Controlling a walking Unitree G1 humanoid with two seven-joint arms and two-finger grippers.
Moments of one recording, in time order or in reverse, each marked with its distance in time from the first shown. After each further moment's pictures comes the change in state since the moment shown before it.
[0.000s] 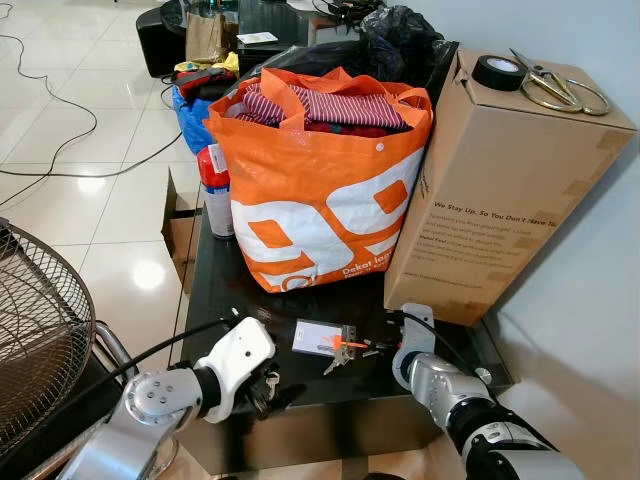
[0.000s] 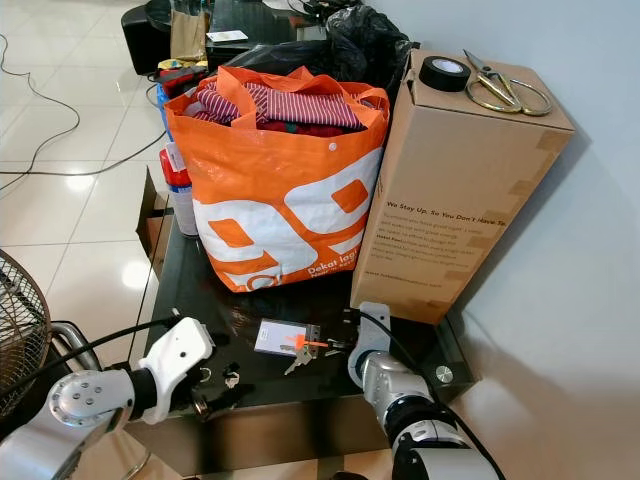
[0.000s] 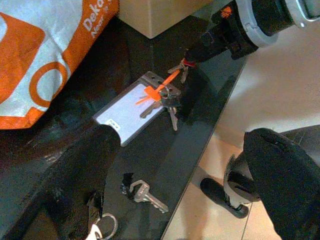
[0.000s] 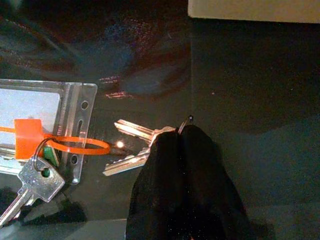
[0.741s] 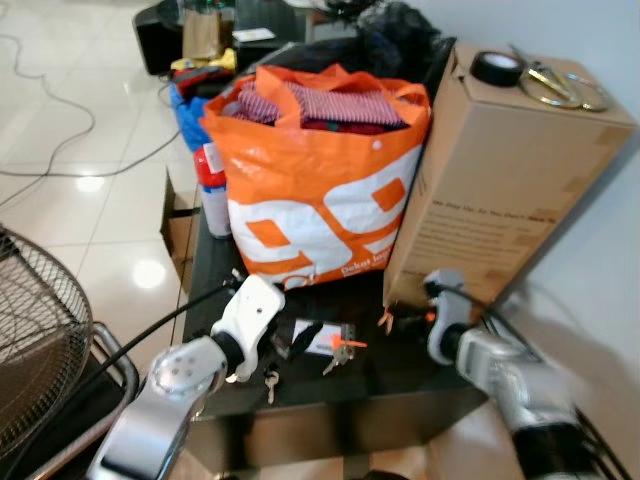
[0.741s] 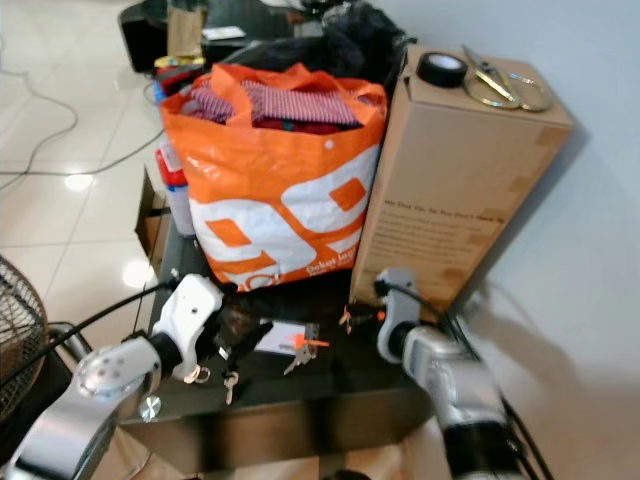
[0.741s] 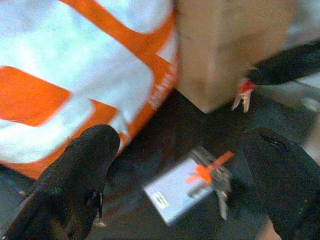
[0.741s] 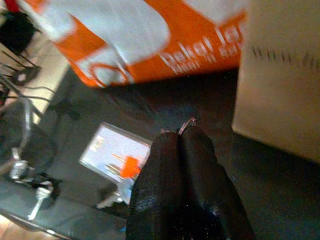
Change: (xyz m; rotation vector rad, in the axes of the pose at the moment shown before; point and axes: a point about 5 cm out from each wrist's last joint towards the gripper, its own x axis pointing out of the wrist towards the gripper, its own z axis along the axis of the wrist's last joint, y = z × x) left arm 0.018 0.019 0.041 -0.047 -0.228 0.259; right arm -0.075 -0.010 0.059 -0.179 -0.218 0.347
